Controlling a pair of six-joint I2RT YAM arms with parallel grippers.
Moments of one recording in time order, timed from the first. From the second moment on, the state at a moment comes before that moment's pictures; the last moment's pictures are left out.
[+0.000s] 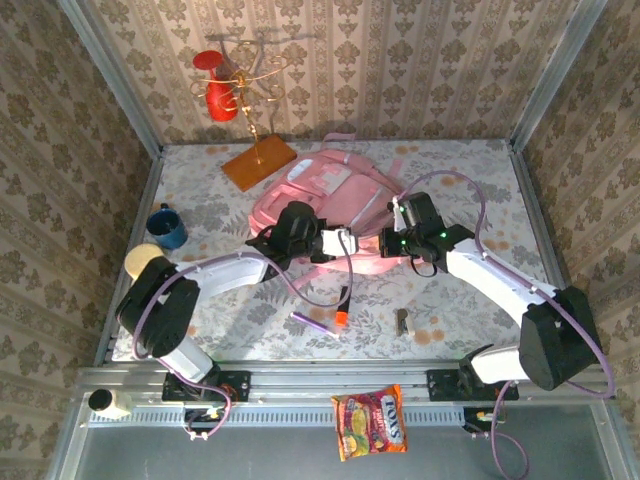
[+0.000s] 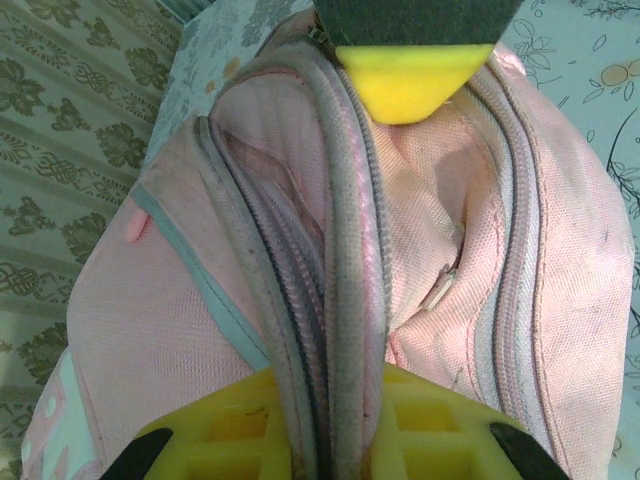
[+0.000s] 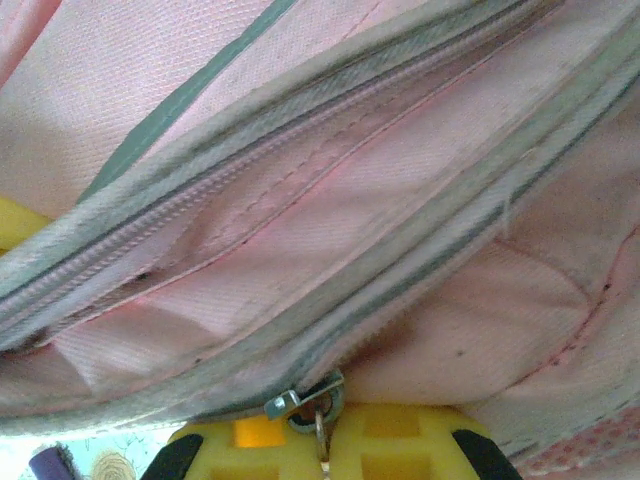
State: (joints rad) left arm -0.75 1.59 0.90 0.17 0.29 0.92; right arm 0.40 1.37 0.92 -0.43 -0.10 0.37
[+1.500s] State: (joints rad) left arm -0.60 1.52 0.81 0.05 0.33 1.00; right arm 0.25 1.40 0.92 -0.28 -0.29 0.26
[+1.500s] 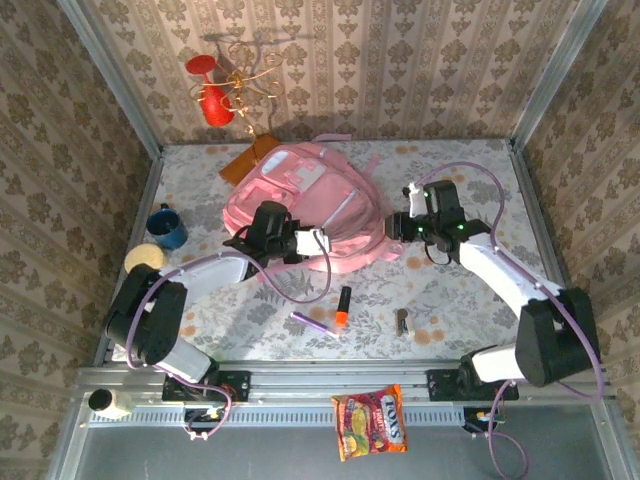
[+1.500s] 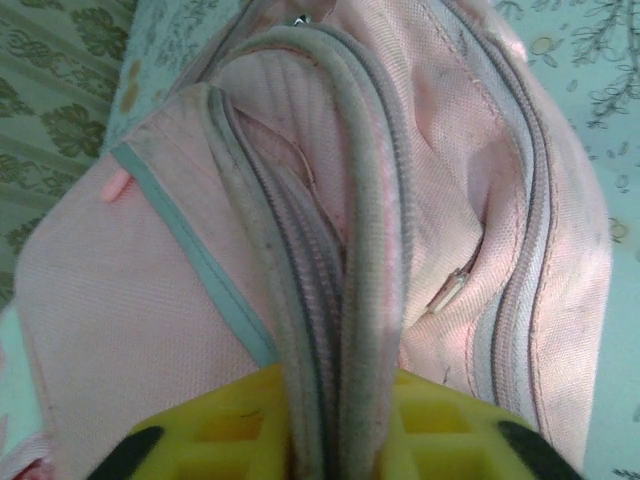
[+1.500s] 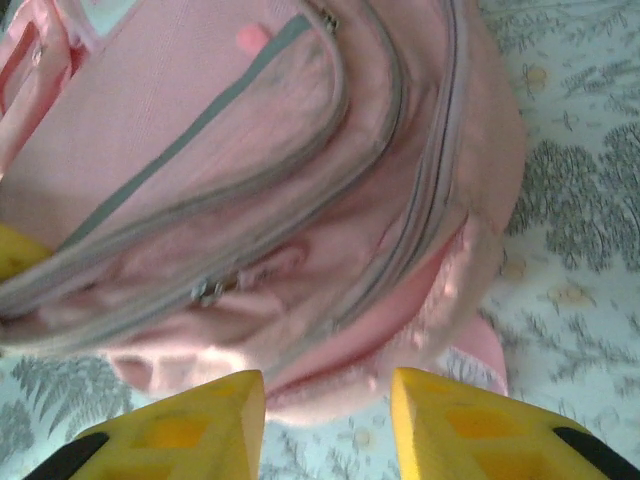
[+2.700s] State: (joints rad) left arm -0.82 1.66 1.05 -0.23 -0.01 0.52; right arm 0.40 1.50 0.66 0.13 -0.19 0.57
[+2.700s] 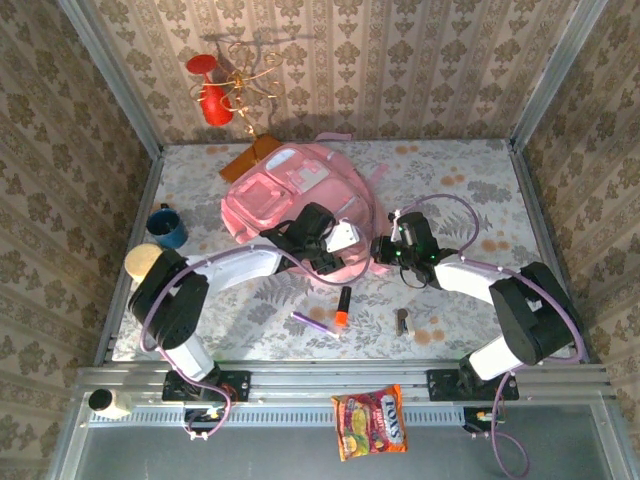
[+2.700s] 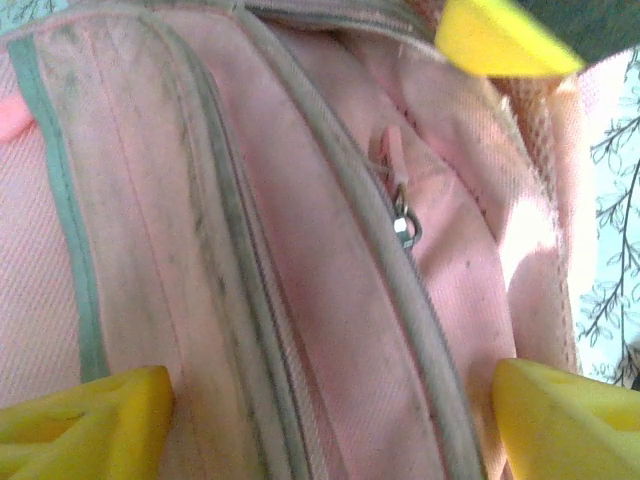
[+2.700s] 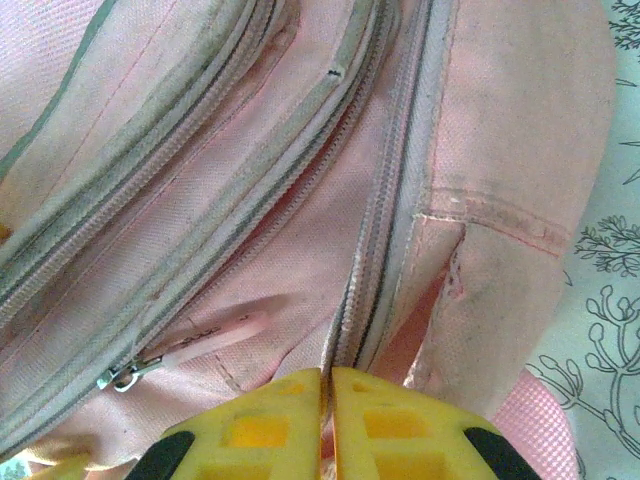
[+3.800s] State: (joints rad) left arm -0.64 1.49 0.77 0.16 0.35 0.26; right arm 0.44 1.56 0.74 0.18 -0.31 0.30
